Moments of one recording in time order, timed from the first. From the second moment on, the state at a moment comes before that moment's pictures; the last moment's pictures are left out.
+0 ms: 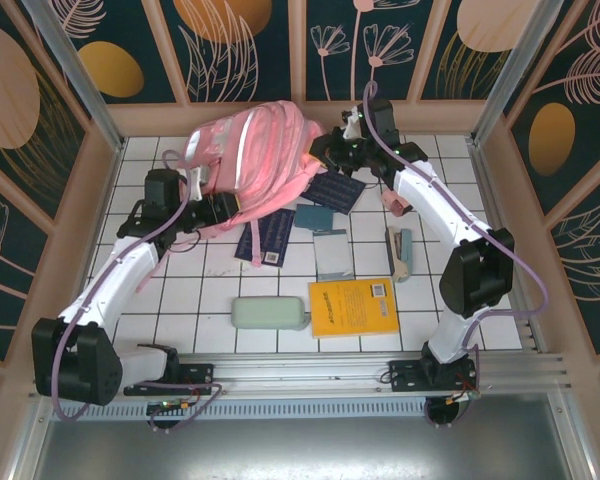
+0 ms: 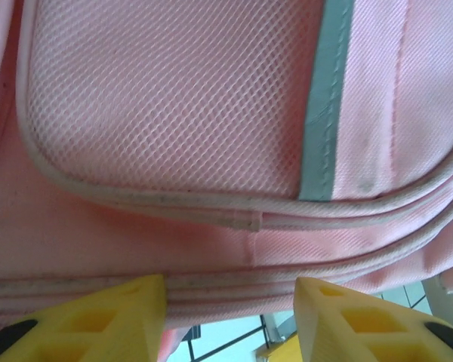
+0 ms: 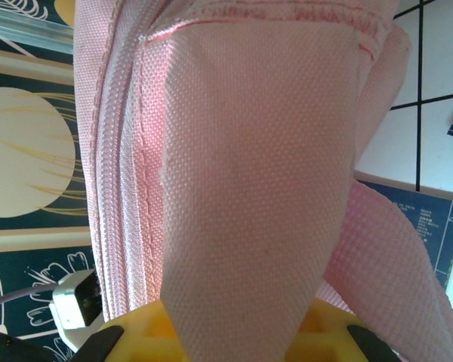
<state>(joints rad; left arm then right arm) -0.18 1.26 0.94 -0.31 0.54 -0.48 0.43 1.76 1.65 -0.44 -0.58 0.92</state>
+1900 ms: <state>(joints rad) -0.27 1.17 0.90 -0.35 0.30 -0.37 0.50 1.77 1.80 -0.51 -0.58 0.90</state>
